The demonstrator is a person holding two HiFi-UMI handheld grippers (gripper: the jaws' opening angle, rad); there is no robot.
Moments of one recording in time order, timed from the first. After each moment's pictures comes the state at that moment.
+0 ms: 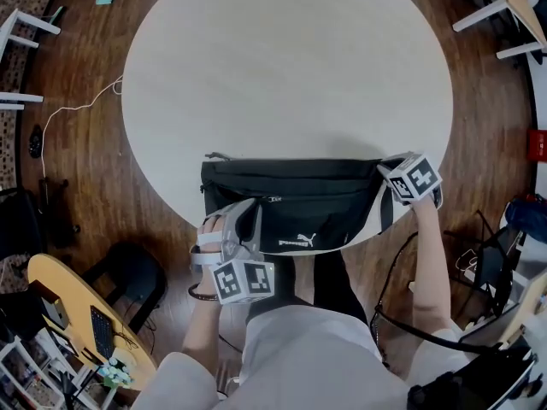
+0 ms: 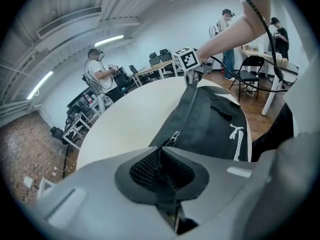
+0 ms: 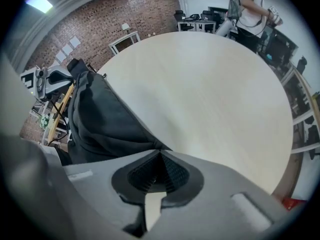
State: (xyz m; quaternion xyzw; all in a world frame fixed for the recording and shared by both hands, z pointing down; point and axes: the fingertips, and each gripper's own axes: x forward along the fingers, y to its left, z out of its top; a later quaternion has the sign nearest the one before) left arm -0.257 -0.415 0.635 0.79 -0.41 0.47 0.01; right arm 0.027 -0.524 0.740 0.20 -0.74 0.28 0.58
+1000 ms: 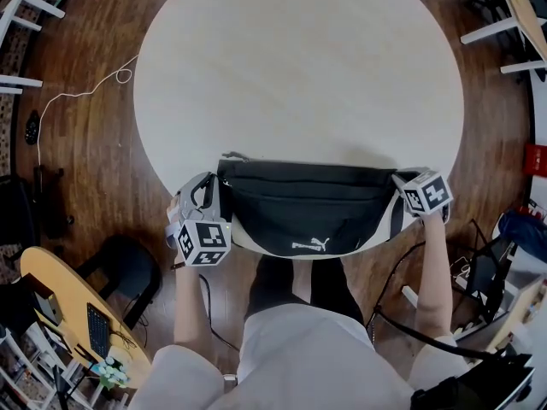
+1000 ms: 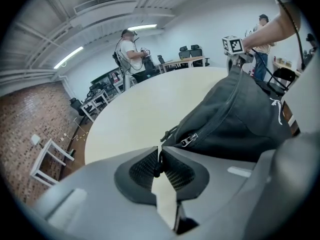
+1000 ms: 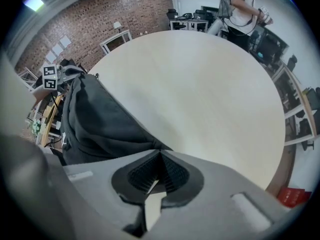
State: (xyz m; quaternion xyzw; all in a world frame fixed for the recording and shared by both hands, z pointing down) left arm -0.419 -0.444 0.709 0.73 -0.53 0.43 0.11; right arm 0.027 -0.522 0.746 0.25 -0.72 0.29 0.59
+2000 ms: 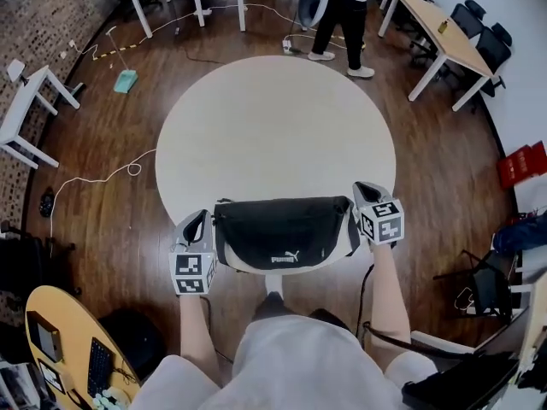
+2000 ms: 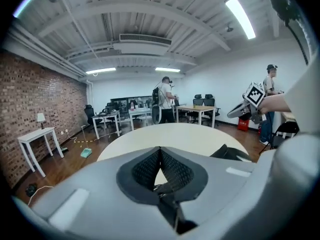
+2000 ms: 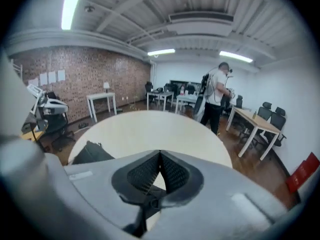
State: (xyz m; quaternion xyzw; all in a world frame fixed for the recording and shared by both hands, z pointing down) left arm -0.375 -0.406 0.498 0.77 -0.61 0.17 0.10; right arm -0.004 -0.510 0.524 0.48 -0.82 0.12 0.29
